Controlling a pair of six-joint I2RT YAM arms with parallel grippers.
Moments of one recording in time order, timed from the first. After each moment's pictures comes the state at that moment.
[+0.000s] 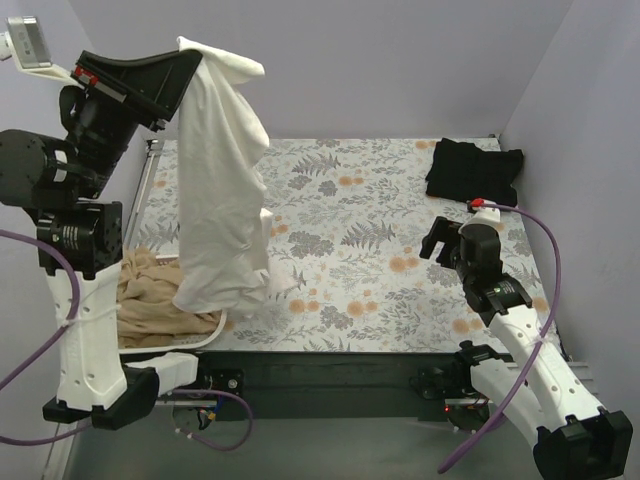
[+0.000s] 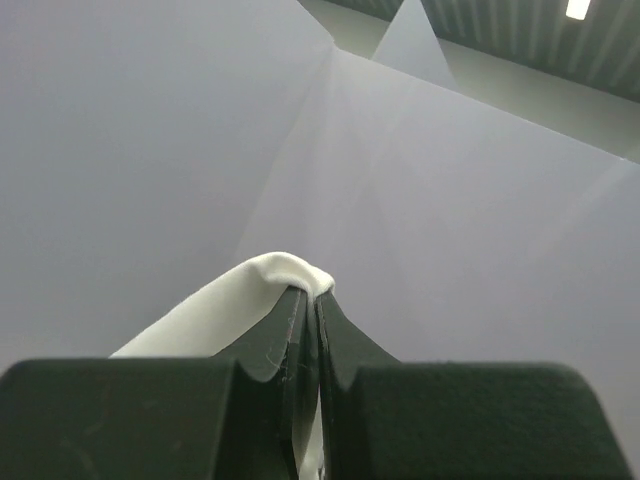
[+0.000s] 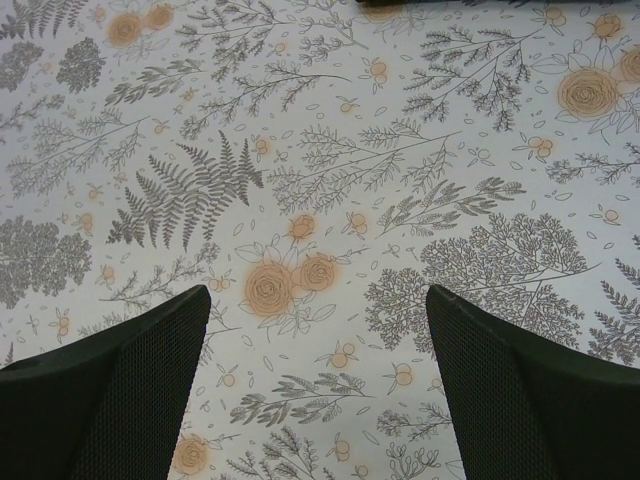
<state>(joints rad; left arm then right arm) -0.13 1.19 1.97 -0.13 0.46 -0.87 0.29 0.77 0.61 -0.33 0.22 0.39</state>
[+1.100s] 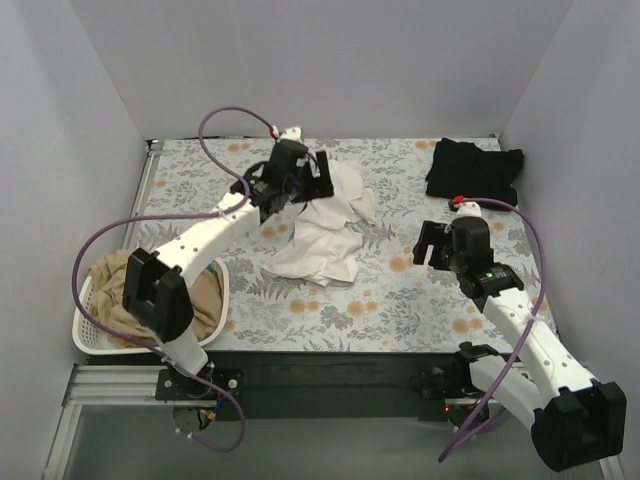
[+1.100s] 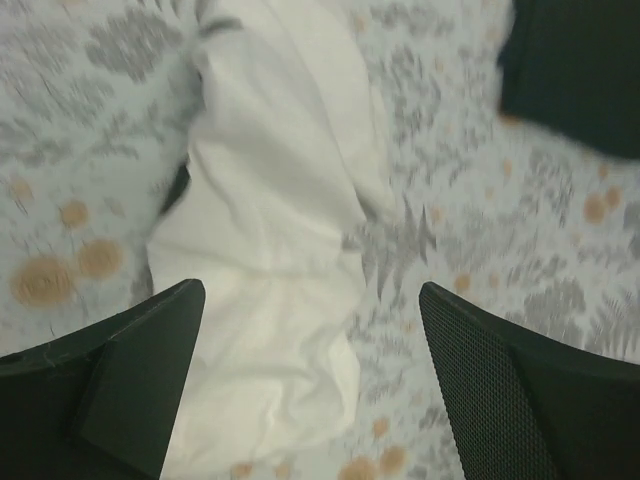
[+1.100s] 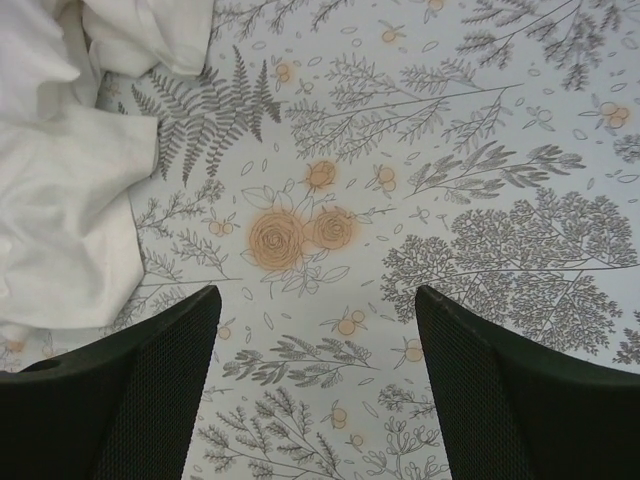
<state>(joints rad) -0.54 1.75 1.62 -0.42 -0.13 -0.58 0.28 0.86 0.63 -0.38 0.11 0.32</state>
